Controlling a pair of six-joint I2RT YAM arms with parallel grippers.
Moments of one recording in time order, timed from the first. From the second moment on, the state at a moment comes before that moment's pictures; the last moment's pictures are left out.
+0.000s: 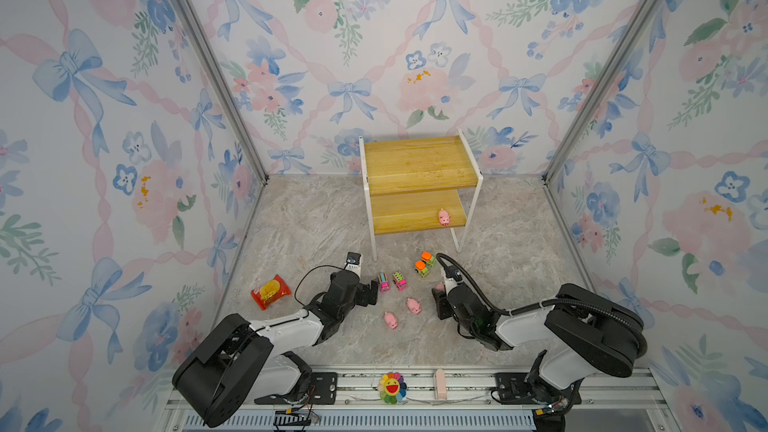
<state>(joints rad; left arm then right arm) -0.62 1.25 0.27 0.39 -0.24 -0.27 0.90 1.57 0.31 0.63 0.36 0.43</state>
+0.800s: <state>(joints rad) -0.62 1.25 0.27 0.39 -0.24 -0.27 0.85 1.28 0.31 0.34 0.15 0.33</state>
